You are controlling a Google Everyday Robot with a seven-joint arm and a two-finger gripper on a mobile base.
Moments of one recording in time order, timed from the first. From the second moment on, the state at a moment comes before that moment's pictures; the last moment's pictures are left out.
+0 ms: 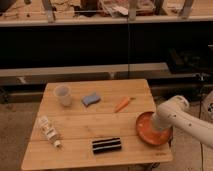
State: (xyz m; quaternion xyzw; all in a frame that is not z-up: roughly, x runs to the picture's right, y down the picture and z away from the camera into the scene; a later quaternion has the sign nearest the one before) arm 0.277 0.213 0.784 -0.26 -0.04 -0.15 0.95
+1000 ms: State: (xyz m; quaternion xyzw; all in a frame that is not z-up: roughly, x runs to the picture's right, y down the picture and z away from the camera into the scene) arm 0.269 0.215 0.789 -0.27 -0.04 -0.17 0.95
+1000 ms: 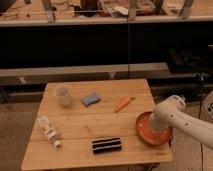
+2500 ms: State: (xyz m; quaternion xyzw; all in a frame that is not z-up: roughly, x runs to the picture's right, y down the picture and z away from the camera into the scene) arm 0.261 0.221 0.795 -0.28 -0.05 -0.21 0.94
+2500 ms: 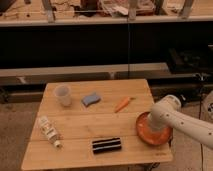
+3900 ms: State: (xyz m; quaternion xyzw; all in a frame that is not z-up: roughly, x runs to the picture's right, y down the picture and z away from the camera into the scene) arm 0.250 0.225 0.799 -0.29 -0.06 -0.24 0.93
